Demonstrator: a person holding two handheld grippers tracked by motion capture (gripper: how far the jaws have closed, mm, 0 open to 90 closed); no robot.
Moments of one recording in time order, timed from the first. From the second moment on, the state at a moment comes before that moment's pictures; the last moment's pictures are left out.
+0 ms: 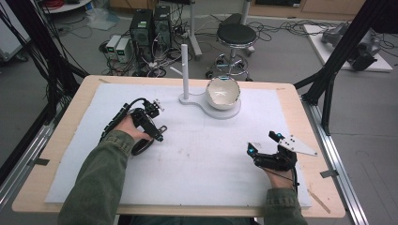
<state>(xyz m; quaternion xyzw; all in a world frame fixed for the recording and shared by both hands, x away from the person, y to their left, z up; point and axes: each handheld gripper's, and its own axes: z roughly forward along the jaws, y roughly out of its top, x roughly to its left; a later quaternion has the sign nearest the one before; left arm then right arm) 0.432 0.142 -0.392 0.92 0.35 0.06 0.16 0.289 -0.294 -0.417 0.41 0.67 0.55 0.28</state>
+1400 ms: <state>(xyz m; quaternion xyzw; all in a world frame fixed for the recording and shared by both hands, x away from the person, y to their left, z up) 0.438 0.141 -0.401 0.94 0.32 0.03 0.14 0.288 -0.294 -0.418 0.41 0.67 0.55 0.28</state>
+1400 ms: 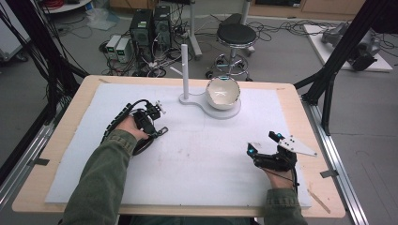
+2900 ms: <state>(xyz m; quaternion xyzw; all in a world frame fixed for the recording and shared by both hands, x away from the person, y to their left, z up) 0.435 0.148 -0.294 0.91 0.32 0.11 0.24 0.288 -0.294 -0.417 0.41 0.67 0.55 0.28</state>
